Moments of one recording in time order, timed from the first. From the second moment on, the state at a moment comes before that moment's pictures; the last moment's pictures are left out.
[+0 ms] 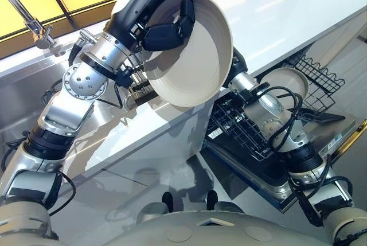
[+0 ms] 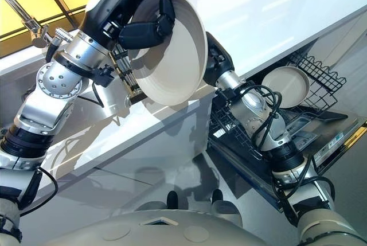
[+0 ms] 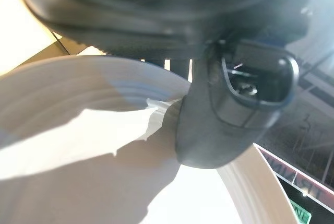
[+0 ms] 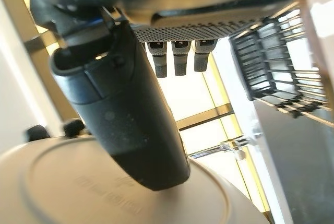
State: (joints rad) left arm -0.56 0.79 -0.30 -0.23 -0.22 -0.11 -0.09; right arm -0.44 -0.49 0.36 -0.10 0.92 0.16 0.05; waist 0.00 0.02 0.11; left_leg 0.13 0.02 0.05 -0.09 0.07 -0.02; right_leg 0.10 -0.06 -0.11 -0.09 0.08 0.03
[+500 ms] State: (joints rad) left arm -0.50 0.95 -0.13 0.03 0.08 -0.20 0.24; right arm -0.44 -0.54 0.15 -0.09 0.78 0.06 -0.04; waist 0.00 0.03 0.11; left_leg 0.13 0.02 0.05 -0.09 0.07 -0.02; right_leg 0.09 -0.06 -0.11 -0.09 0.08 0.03
